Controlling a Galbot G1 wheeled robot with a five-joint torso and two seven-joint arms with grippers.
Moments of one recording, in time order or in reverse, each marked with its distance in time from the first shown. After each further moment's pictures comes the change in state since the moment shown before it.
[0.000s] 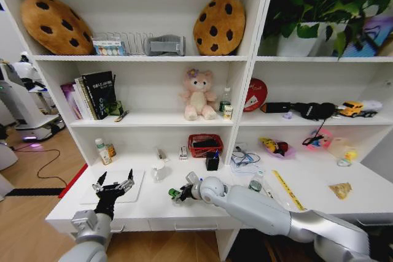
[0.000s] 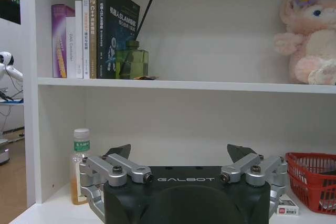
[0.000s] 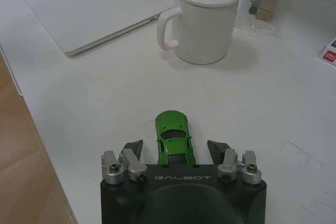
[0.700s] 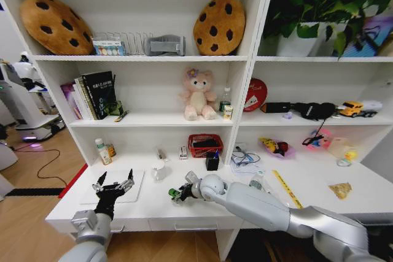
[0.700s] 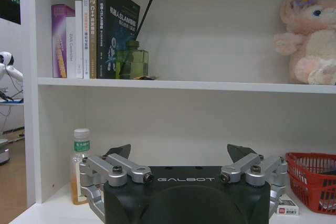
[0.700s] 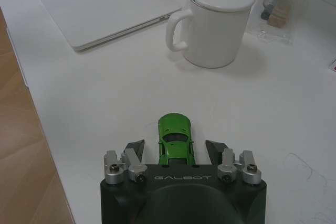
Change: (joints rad) left arm 0.000 0.000 0.000 0.000 0.000 0.000 0.000; right arm 0.041 0.007 -0.030 -0.026 -0.053 0.000 -0.083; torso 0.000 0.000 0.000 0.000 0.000
